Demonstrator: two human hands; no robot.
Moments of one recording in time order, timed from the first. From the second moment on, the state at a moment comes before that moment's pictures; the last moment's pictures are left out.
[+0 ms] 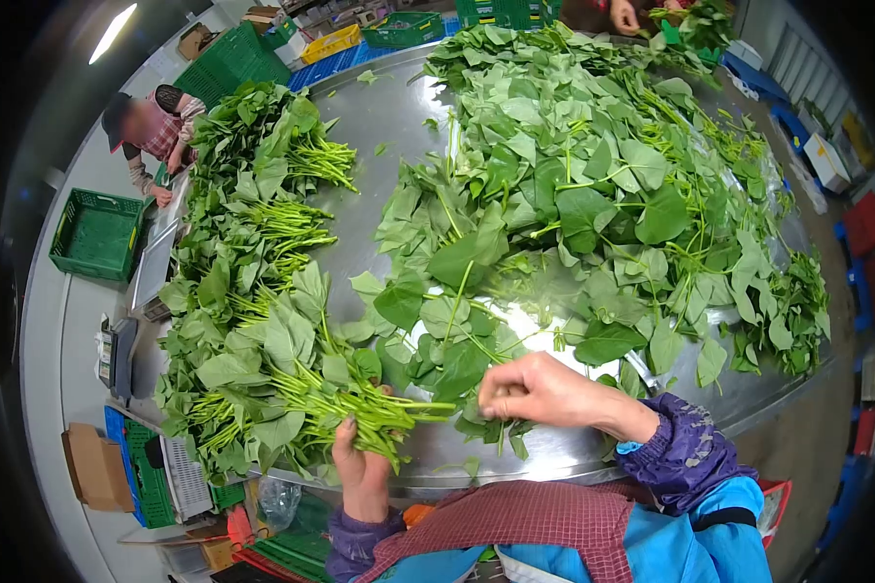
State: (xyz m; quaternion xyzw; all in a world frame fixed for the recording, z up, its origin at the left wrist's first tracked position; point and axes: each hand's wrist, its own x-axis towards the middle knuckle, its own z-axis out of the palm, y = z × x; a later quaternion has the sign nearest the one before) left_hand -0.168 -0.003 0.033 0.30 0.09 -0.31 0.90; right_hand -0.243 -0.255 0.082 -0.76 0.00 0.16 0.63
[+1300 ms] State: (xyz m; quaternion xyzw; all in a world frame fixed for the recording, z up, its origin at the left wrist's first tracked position) left_hand -0.161 0.003 0.031 0.11 0.07 -0.39 0.91; right_hand -0.220 -0.273 0.066 -0.64 0.13 -0.02 0.76
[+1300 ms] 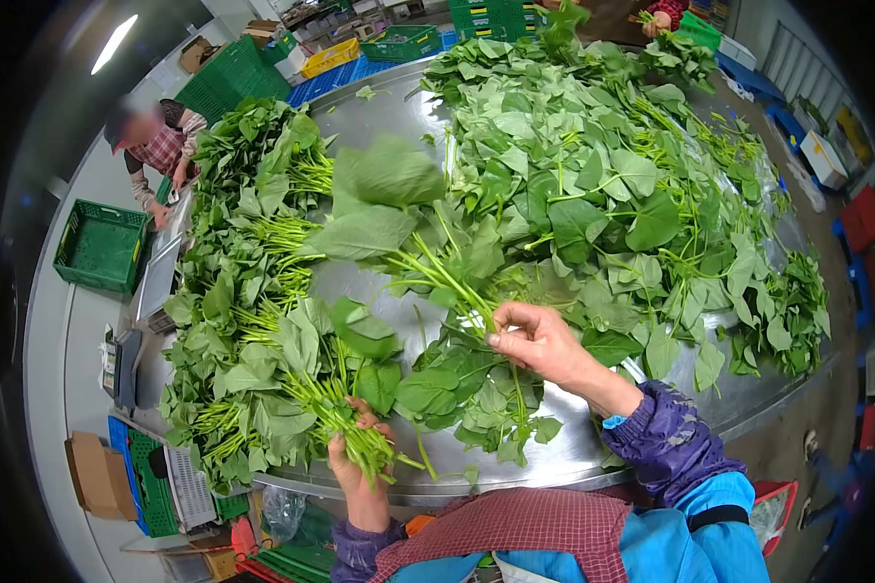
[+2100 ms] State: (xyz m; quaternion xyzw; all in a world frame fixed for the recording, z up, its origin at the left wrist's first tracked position) left_hand -0.184 -0.018 0.032 0.37 0.07 -0.39 0.84; right_hand -0.235 -0.214 0.064 -0.94 -0.18 -0.15 0.25
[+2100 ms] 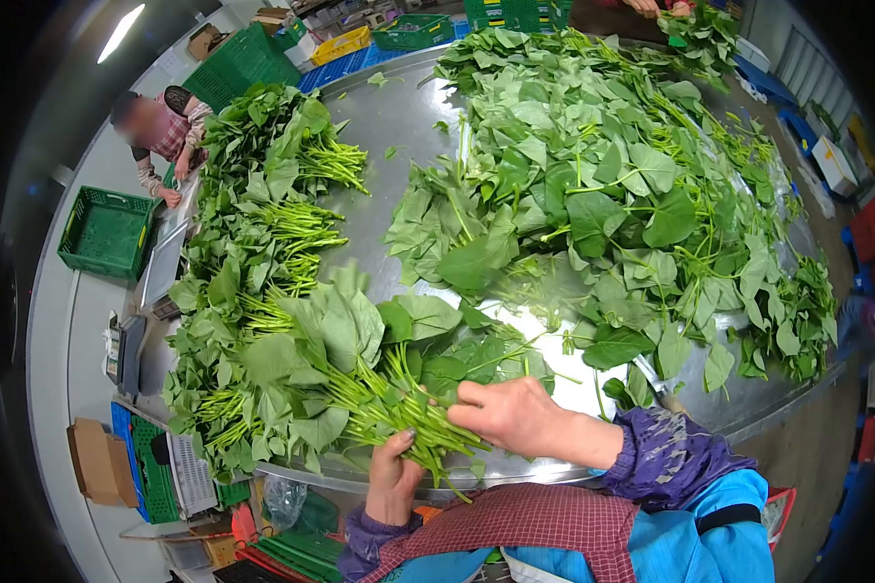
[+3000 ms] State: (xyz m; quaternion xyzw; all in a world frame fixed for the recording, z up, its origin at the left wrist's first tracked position) left_hand -0.191 0.007 0.029 0.19 -0.11 -0.41 0.89; right_hand -0.235 -0.268 0.102 -0.46 0.20 -0.24 0.83
